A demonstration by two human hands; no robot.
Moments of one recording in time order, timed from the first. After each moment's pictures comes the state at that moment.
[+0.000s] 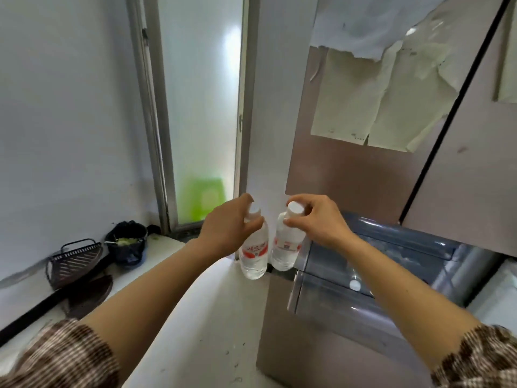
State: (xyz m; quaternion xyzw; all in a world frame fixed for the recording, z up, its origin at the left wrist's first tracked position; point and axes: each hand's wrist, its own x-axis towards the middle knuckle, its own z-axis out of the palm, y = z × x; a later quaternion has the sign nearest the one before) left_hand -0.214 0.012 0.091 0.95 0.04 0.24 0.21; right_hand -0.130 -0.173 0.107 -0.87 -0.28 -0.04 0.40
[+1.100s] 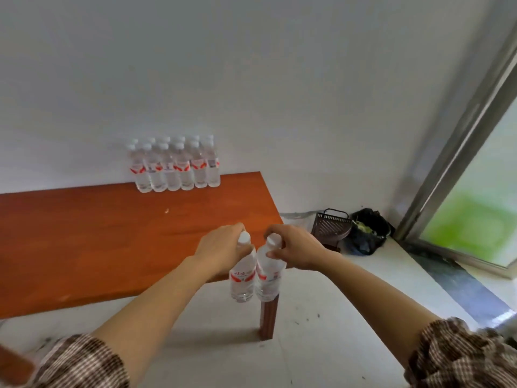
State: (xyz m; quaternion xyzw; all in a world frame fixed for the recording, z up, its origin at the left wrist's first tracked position) left_hand -0.691 0.465 -0.010 0.83 0.53 0.11 0.12; right_hand -0.503 0.437 -0.012 -0.63 -0.74 0.19 0.14
